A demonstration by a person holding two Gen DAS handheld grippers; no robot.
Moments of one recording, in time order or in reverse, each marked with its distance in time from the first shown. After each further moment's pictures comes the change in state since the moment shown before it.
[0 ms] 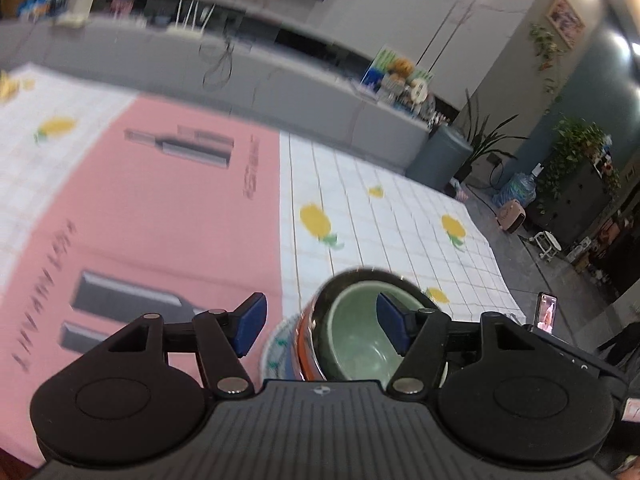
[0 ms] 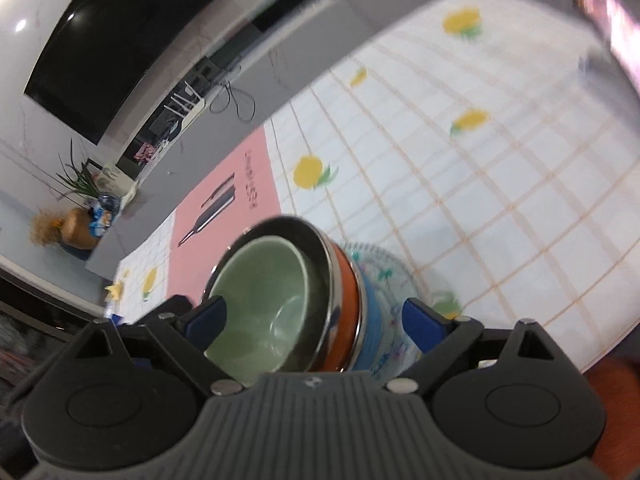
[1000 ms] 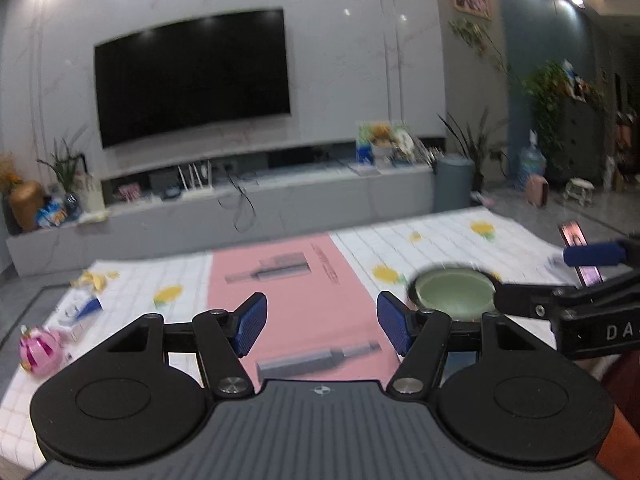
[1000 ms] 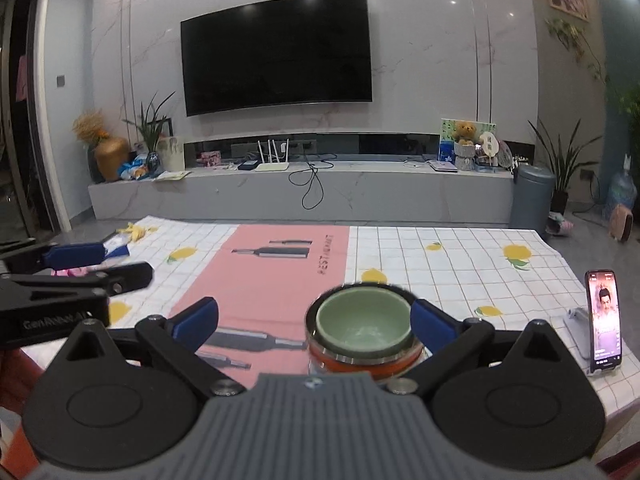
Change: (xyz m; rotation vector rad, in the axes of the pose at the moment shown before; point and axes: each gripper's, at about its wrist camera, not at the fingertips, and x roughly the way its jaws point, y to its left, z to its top) left arm -0.129 0.005 -0.057 0.462 -0.268 0.166; right arm -0.110 0.102 -0.124 -0.671 -0.368 -0.049
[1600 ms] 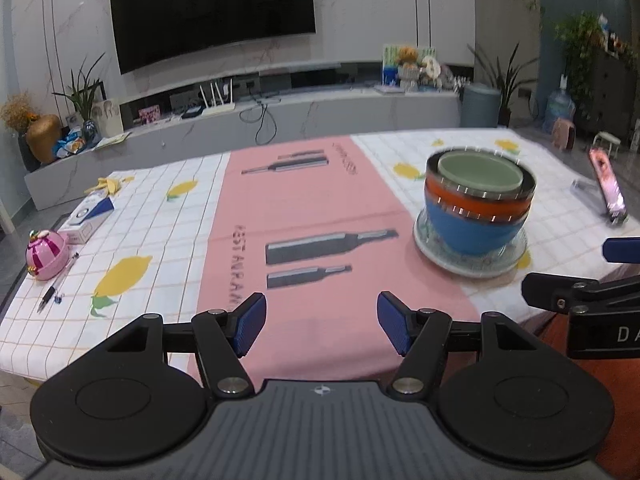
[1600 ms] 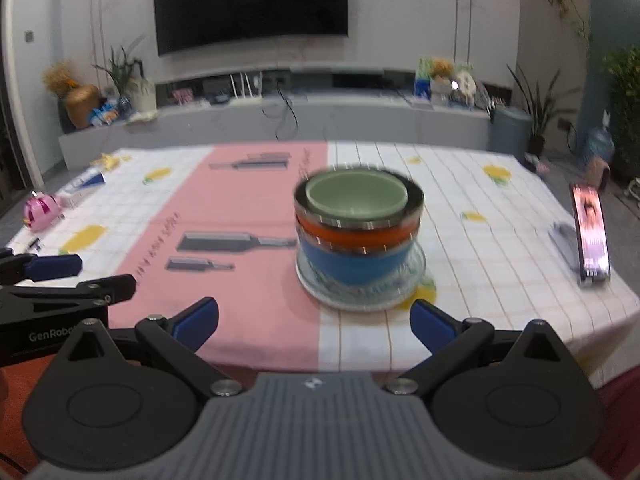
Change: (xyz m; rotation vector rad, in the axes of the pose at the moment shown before) left arm 0.013 -0.001 -0.066 -0.041 0.222 0.081; right arm 0.013 0.014 -0.068 0.022 0.206 -0.099
